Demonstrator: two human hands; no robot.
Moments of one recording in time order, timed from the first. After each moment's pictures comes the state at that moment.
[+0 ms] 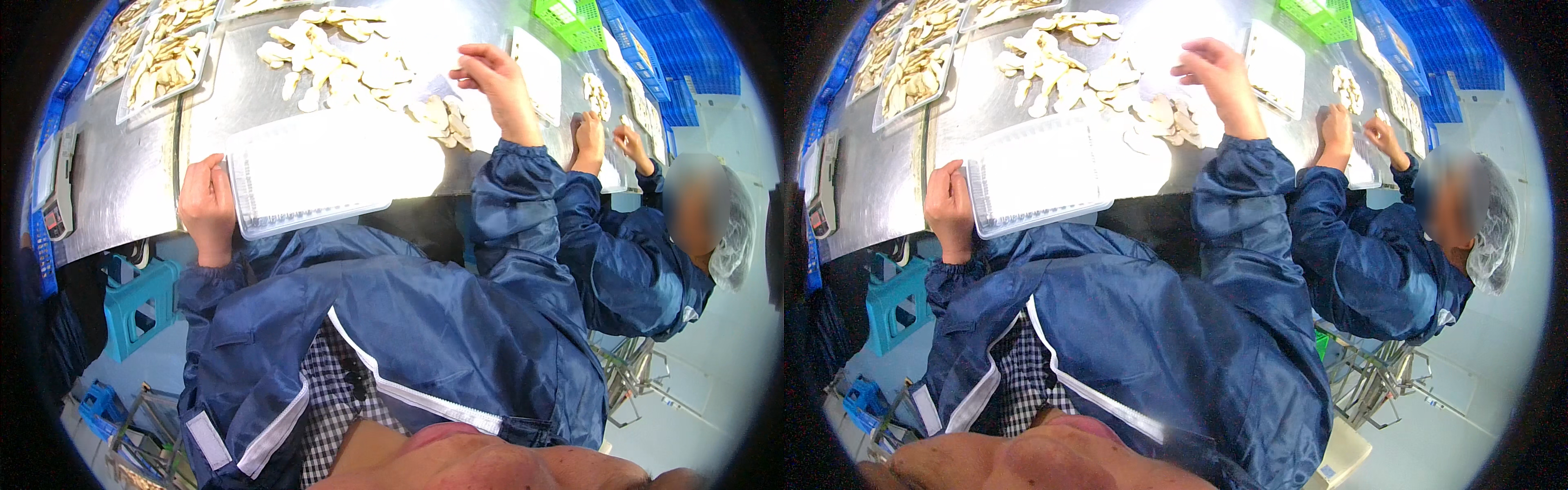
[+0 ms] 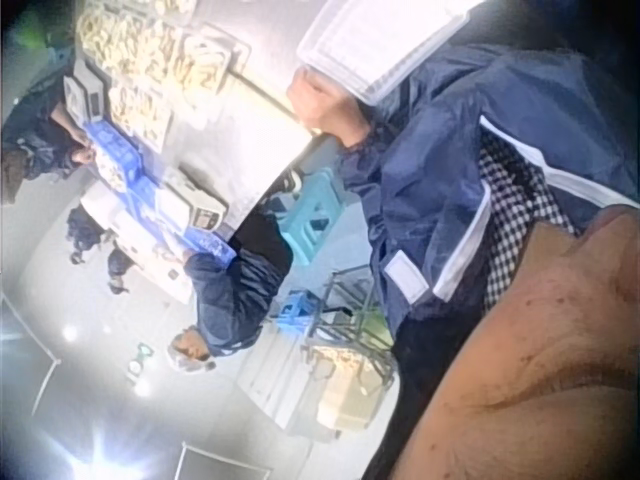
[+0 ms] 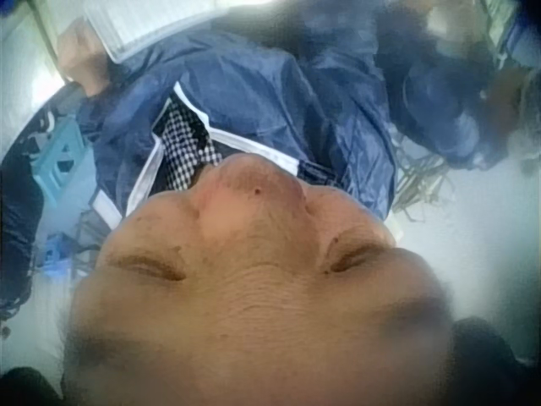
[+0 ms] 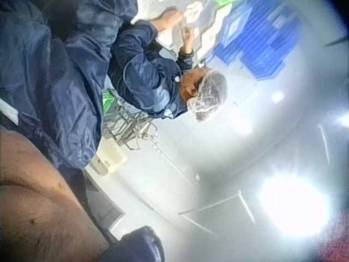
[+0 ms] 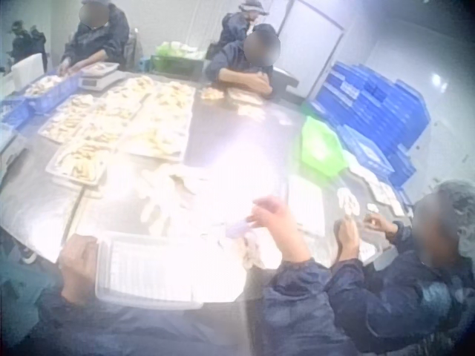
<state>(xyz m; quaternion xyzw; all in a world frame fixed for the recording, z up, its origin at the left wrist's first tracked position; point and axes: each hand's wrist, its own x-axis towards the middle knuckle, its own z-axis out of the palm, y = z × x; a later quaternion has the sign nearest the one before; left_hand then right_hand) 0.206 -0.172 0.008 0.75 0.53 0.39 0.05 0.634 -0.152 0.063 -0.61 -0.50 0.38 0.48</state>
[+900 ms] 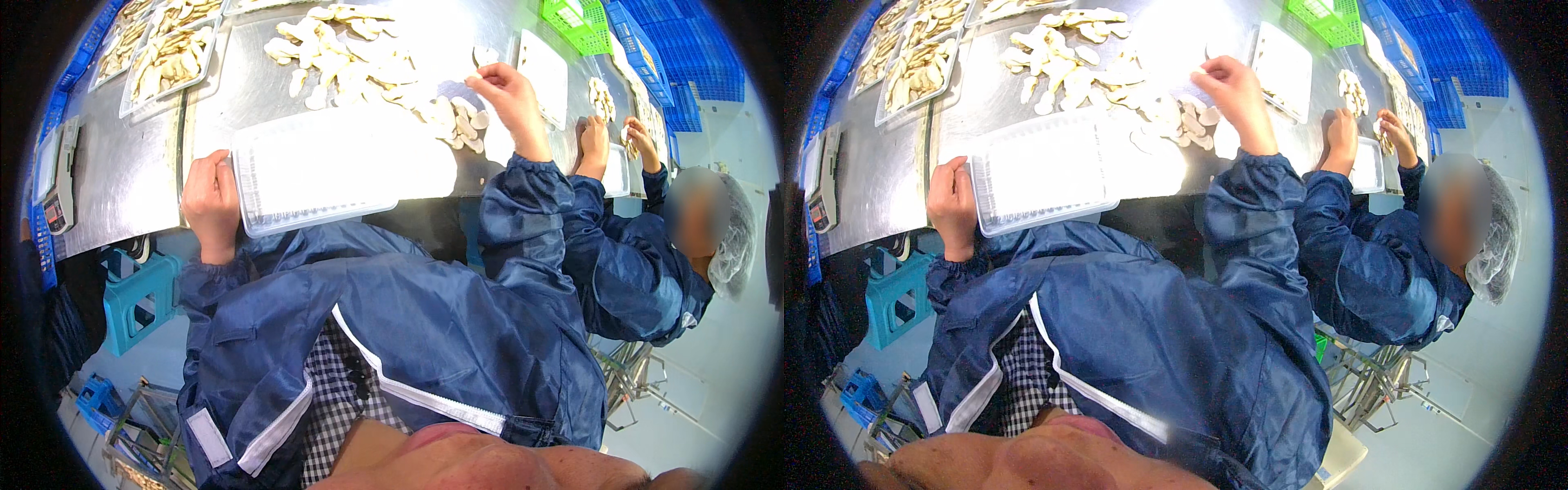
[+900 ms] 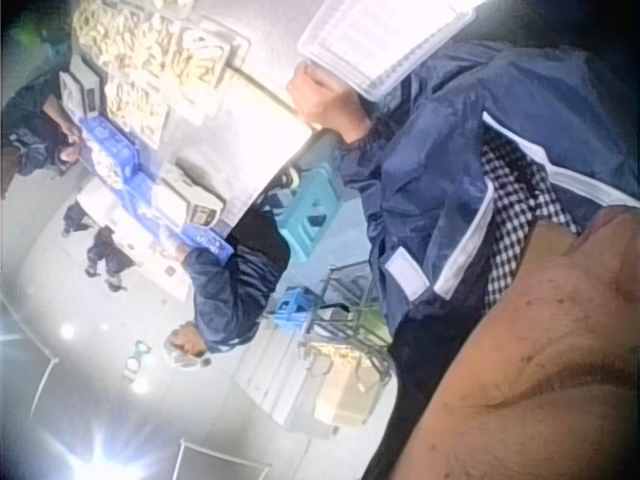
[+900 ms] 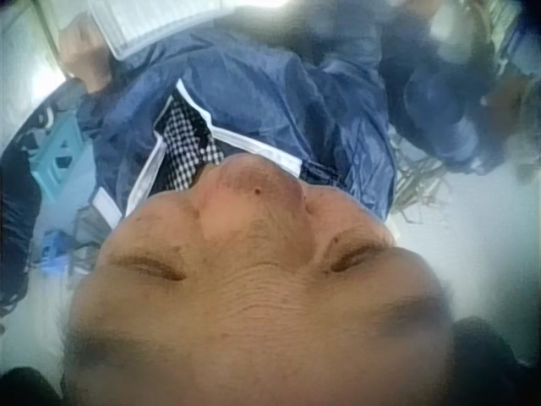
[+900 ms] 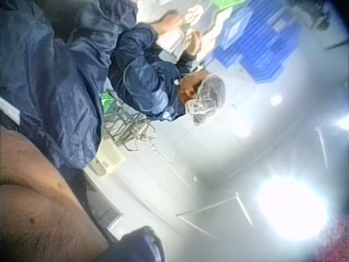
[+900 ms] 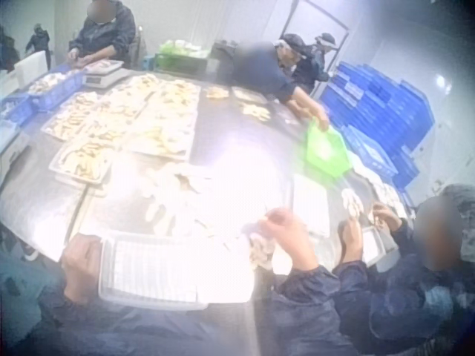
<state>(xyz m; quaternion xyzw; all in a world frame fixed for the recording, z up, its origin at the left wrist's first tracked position) 0.207 -0.171 0.007 0.75 0.54 0.39 0.04 0.656 -0.162 0.049 -0.71 -0.55 0.27 0.36</state>
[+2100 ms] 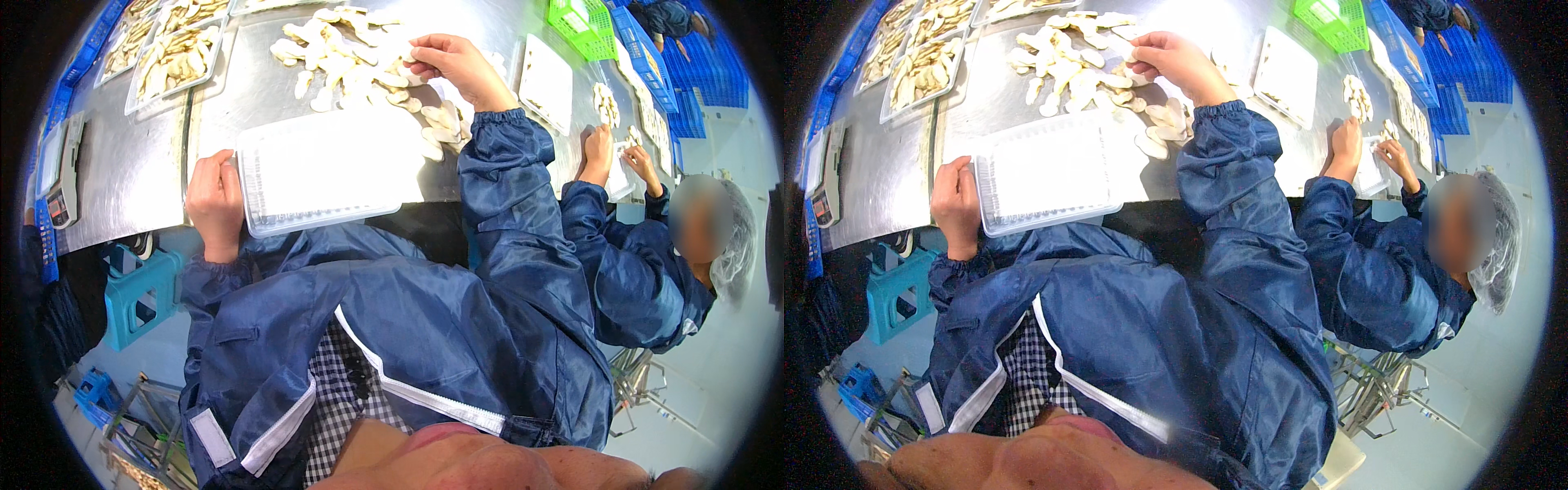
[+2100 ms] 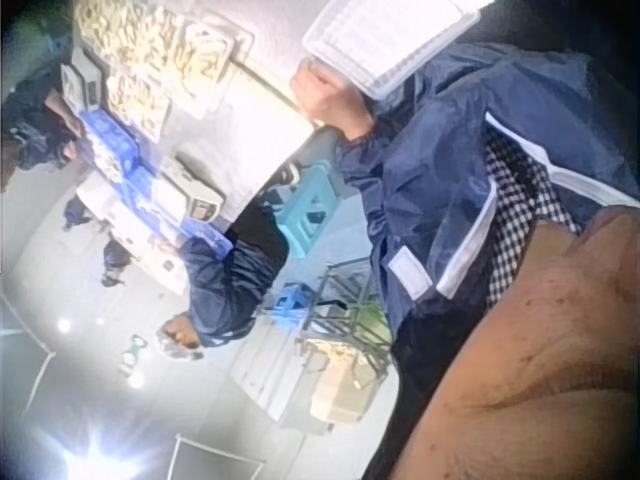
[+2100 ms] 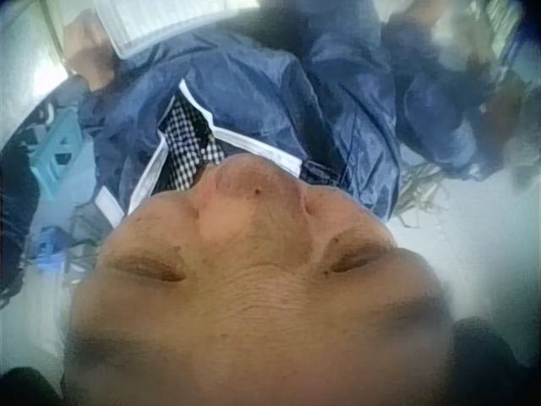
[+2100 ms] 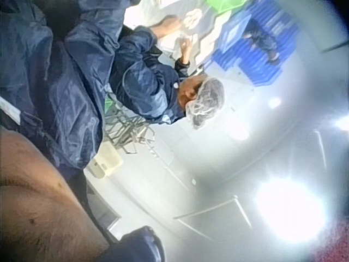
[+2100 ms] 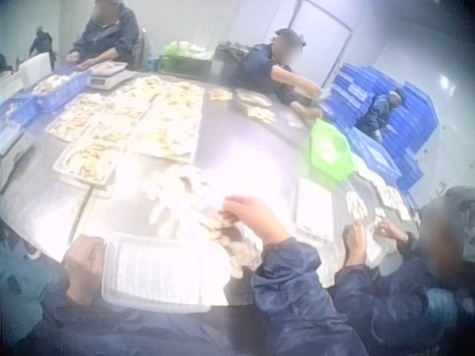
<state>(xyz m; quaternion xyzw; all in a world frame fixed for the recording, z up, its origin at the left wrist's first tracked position) 0.207 -0.170 0.006 0.75 0.54 0.39 0.03 0.590 -0.092 0.052 -0.60 -0.52 0.49 0.36</state>
